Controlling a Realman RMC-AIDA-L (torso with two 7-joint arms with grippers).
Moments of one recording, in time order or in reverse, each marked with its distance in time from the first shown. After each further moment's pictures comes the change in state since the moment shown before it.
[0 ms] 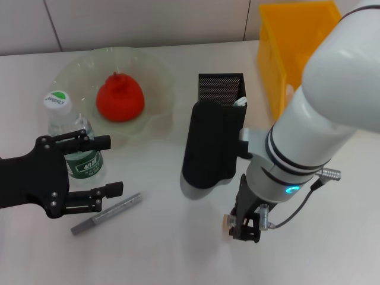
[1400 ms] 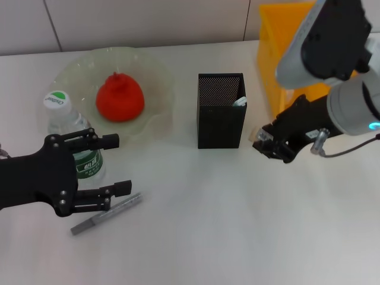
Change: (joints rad) left arm -0.012 -0.016 0.000 -0.005 0.004 -0.003 0.000; right arm -0.295 0.002 0.404 -0.389 -0.018 0.026 -0.092
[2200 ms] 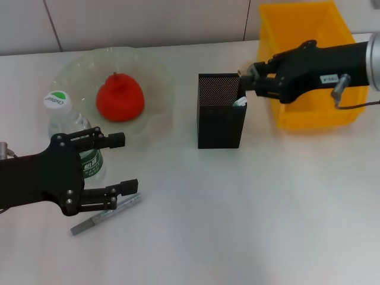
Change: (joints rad) left arm -0.004 -0.015 0.000 -0.006 -0.004 -0.004 0.011; right arm -0.072 -0.006 0.311 0.135 0.489 0.189 -0.273
